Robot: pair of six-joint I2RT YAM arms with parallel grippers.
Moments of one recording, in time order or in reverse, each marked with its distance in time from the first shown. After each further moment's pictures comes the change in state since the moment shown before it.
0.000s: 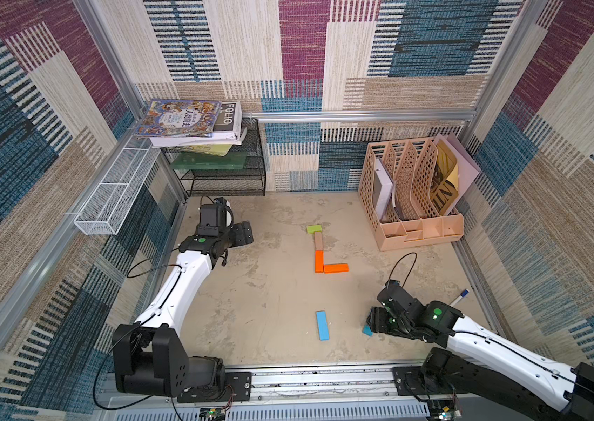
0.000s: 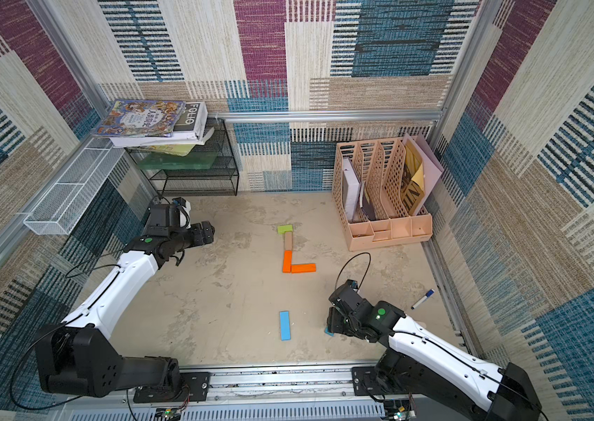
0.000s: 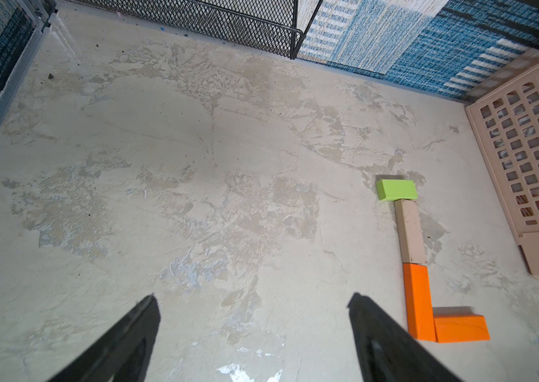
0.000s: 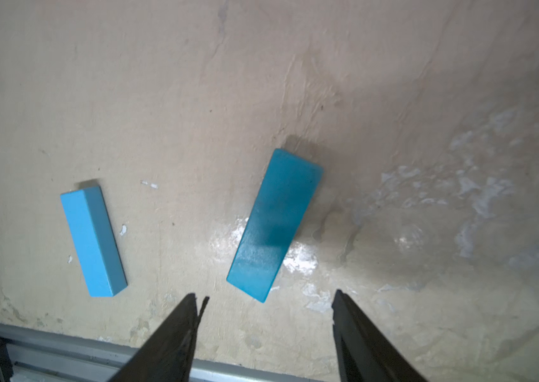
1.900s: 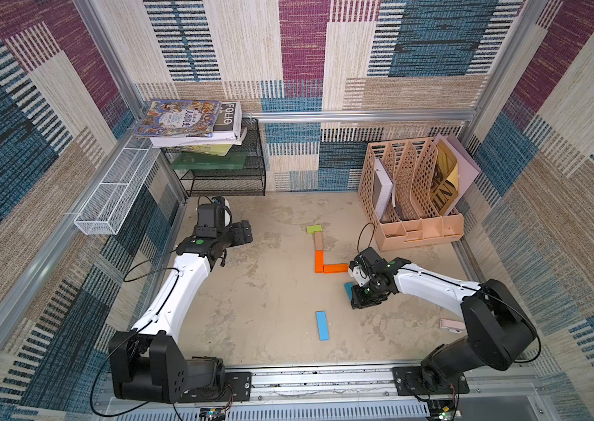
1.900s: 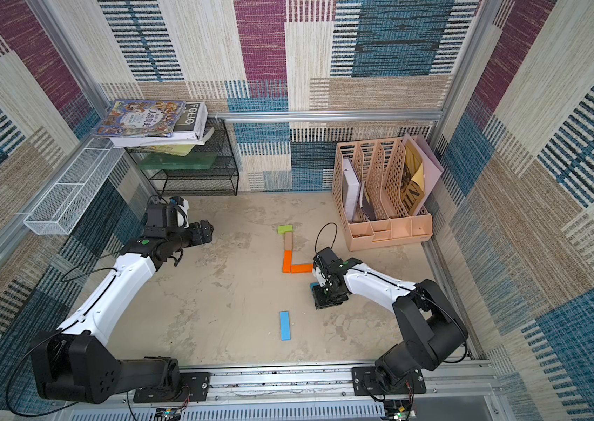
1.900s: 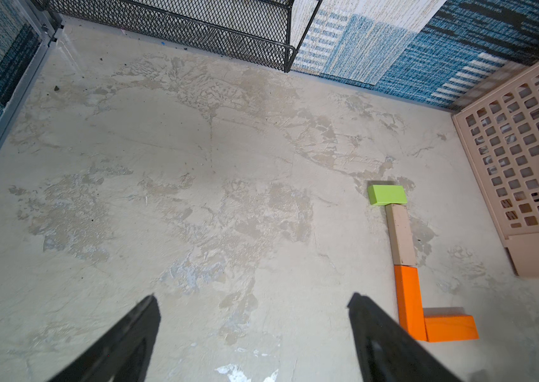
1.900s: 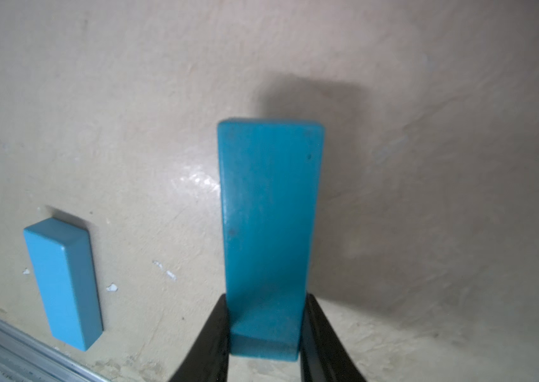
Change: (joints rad) left arm 0.000 -0.031 0.000 0.000 0.003 -0.001; right arm -0.233 0.678 0.307 0.157 -0.273 -0.651
